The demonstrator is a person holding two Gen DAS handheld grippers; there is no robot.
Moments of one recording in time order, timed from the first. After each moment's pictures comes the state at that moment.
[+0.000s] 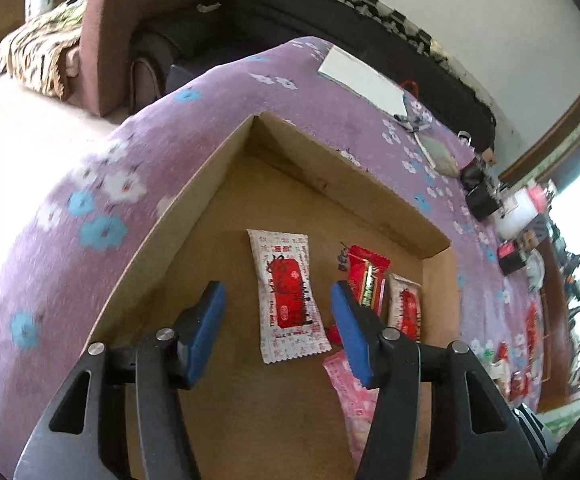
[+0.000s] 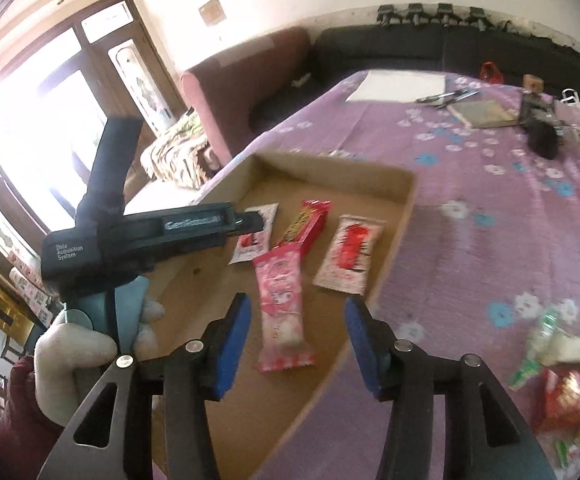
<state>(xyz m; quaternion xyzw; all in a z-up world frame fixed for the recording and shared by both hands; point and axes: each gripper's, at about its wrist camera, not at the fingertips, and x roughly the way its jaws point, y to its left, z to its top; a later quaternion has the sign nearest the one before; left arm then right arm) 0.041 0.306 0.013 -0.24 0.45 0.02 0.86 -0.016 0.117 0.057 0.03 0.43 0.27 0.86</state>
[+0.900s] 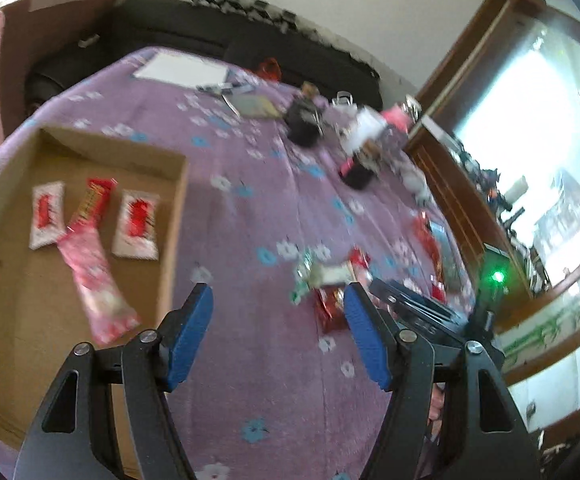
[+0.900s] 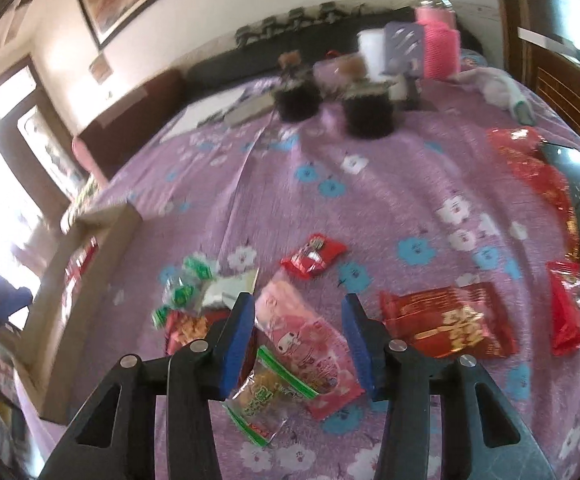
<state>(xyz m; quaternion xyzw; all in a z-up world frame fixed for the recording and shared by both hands) -0.039 0.123 0.074 -0.16 0.42 -0.15 0.88 -0.001 -0.122 0.021 0.09 0.44 0.10 0.89</state>
